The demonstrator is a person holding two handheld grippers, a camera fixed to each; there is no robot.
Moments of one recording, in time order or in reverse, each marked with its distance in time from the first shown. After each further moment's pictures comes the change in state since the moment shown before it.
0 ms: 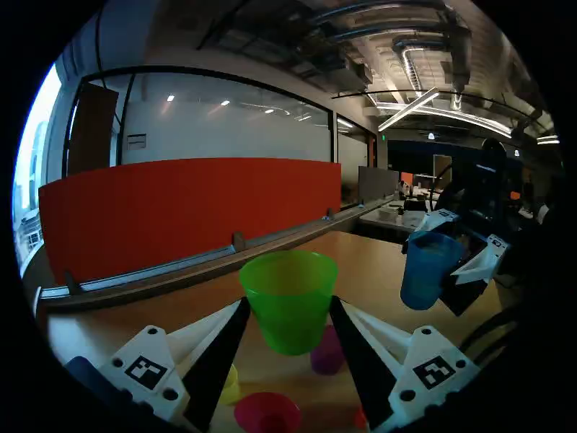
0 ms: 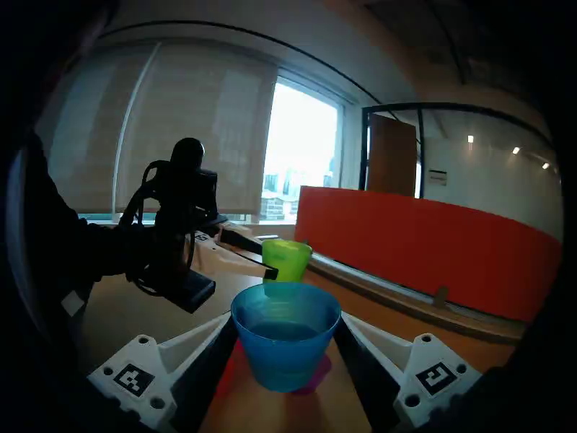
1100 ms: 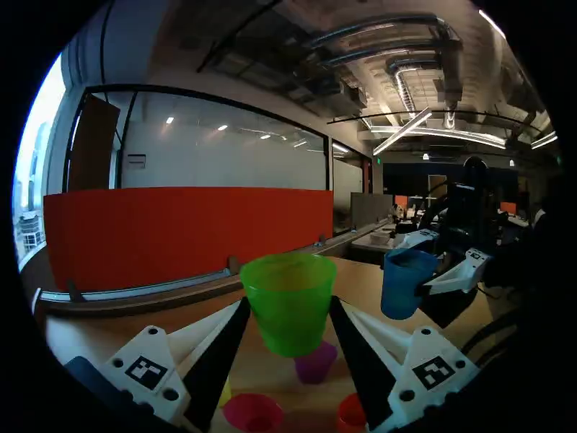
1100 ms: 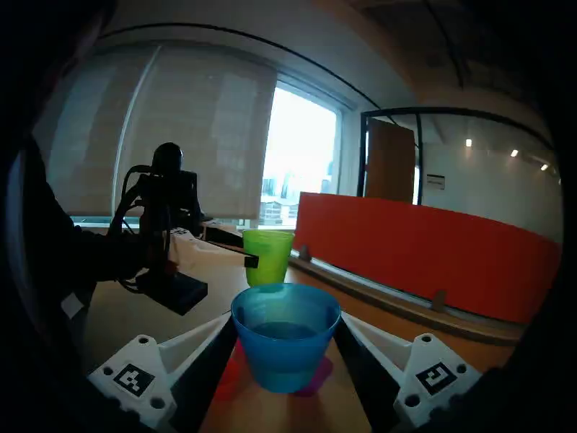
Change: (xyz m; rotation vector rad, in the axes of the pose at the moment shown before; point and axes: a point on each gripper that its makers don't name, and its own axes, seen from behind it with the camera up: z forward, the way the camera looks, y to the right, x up) left arm 0.029 0.026 -0.036 -0.023 0.131 0.001; right arm 0.012 -0.007 -0.007 -0.010 0.020 -0.004
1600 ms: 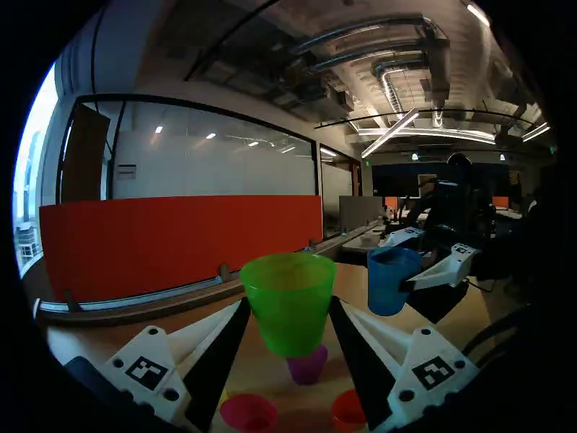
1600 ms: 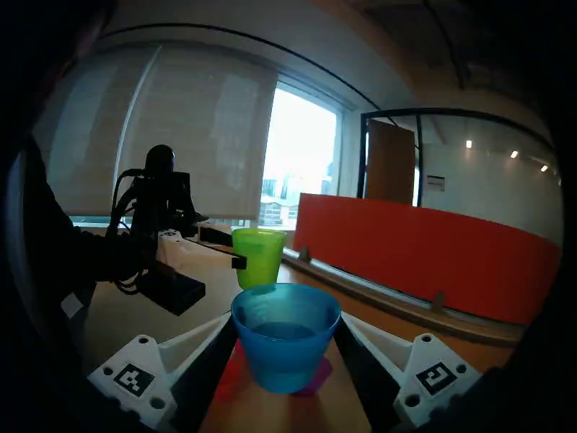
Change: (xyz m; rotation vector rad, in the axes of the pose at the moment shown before) left arm 0.004 0.013 -0.011 -0.042 0.027 0.037; right arm 0.002 0.000 -0.002 0.000 0.003 -0.004
